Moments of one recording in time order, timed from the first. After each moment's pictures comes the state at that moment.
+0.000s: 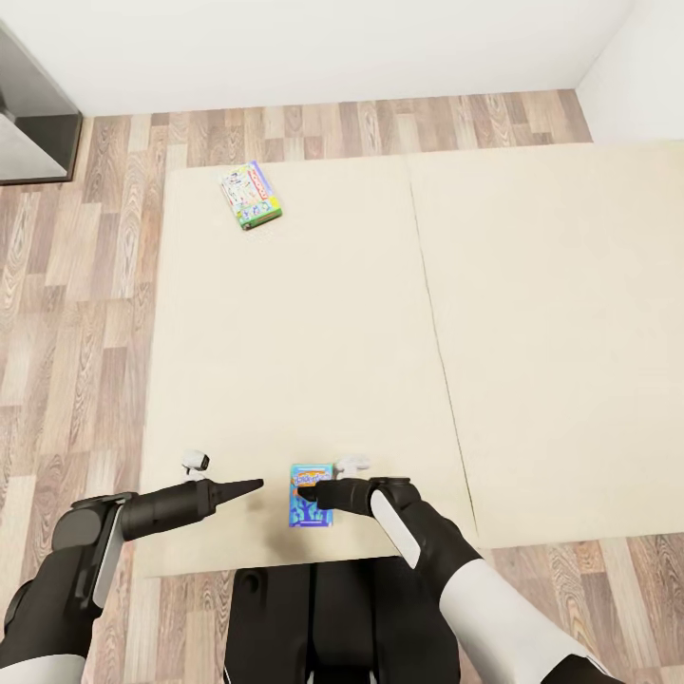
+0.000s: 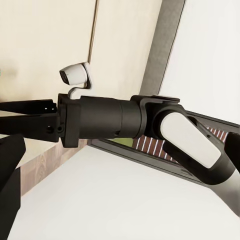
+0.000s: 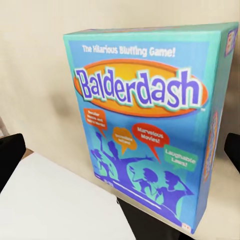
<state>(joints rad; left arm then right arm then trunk) -0.45 0.09 0.30 -1.34 0.00 1.01 -1.46 -0.73 0.17 0.43 -0.75 -0.50 0.55 0.16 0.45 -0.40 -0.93</state>
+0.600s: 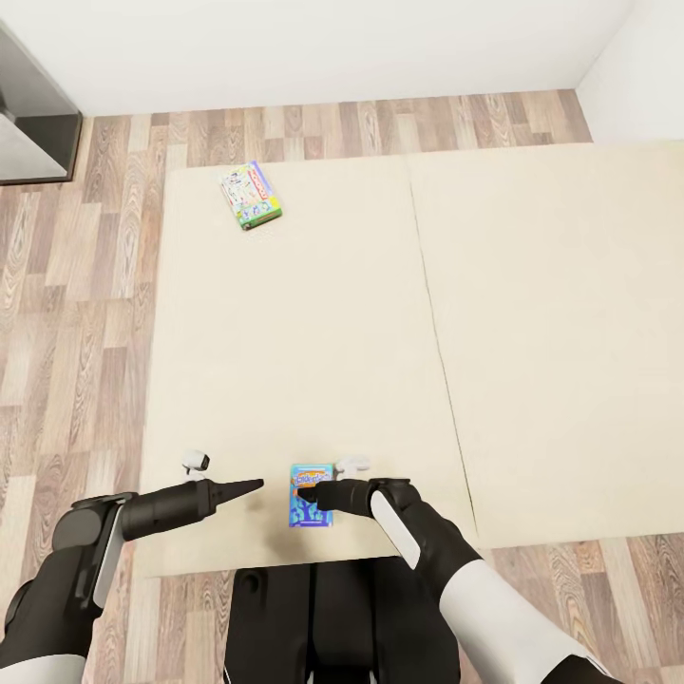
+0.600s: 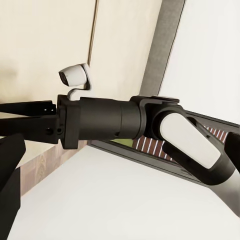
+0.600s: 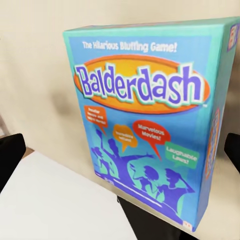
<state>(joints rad) -0.45 0.09 0.30 -1.34 0.00 1.01 -1.46 -0.73 0.17 0.43 -0.75 -0.50 0.56 0.16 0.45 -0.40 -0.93</state>
